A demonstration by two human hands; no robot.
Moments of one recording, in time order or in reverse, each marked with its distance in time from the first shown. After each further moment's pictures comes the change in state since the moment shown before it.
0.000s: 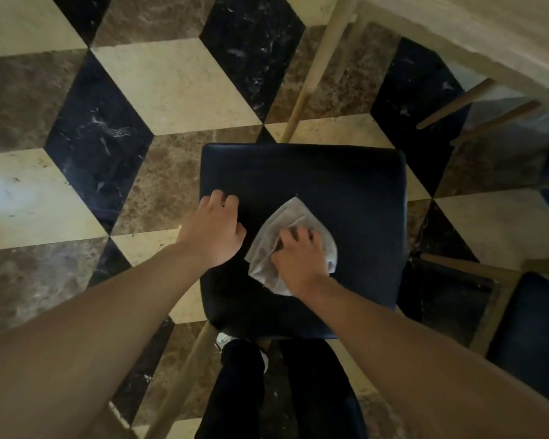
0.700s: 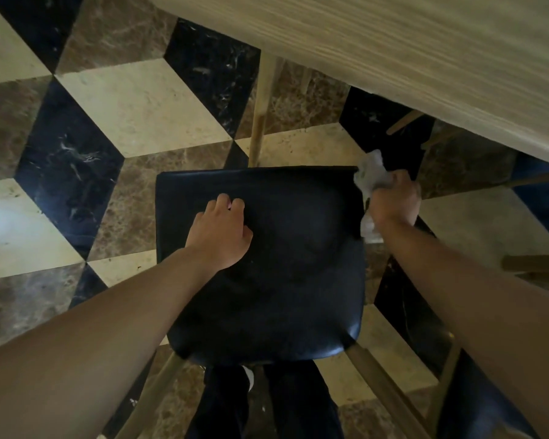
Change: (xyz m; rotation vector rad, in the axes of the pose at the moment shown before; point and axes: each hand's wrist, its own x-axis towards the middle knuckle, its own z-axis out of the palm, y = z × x) left_hand 0.057 0.092 -0.011 0.004 -0.031 0.021; right_hand 0.004 0.250 -0.028 1.046 0.584 0.897
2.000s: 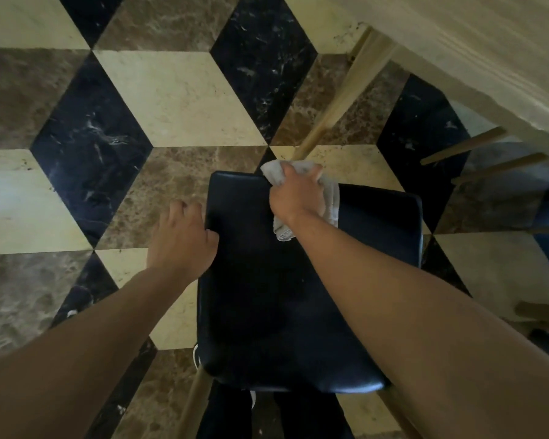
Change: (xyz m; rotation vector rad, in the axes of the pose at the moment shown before) left_hand -0.024 -0.150 0.005 -0.183 0.194 -0.295; right_hand -0.120 -0.179 0.171 -0.386 -0.364 -0.368
